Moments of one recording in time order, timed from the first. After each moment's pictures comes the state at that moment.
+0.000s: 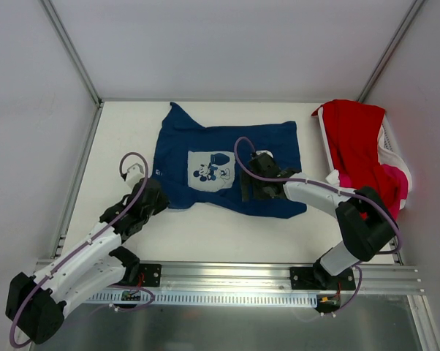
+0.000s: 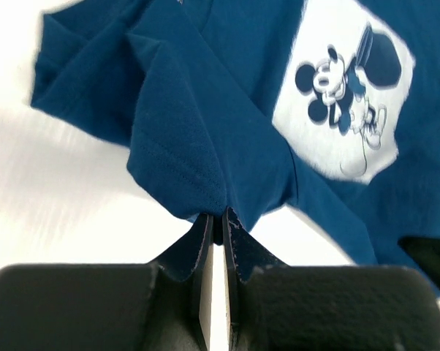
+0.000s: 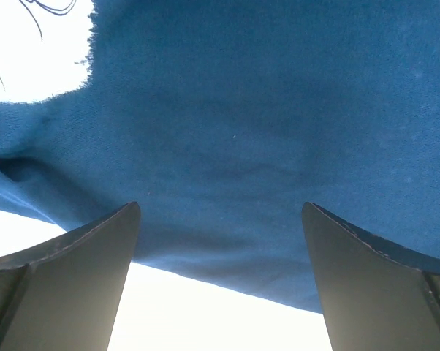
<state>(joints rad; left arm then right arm) -0.56 0.79 0.49 -0.44 -0.40 -0.96 0.69 1.56 0.92 -0.41 0.18 0.47</state>
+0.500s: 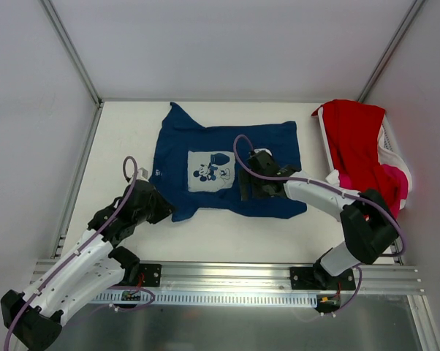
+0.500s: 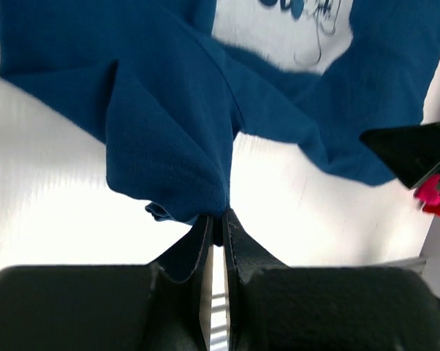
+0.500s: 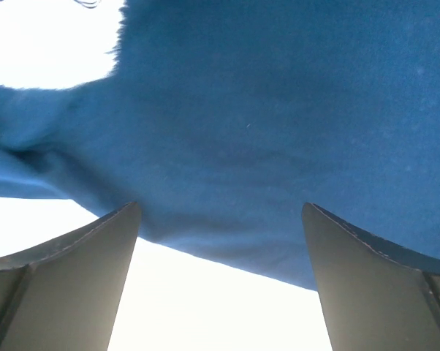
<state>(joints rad) -0.56 0.67 0.55 -0.64 -0.10 -0.99 0.70 1.55 0.96 -0.48 0.18 0.47</state>
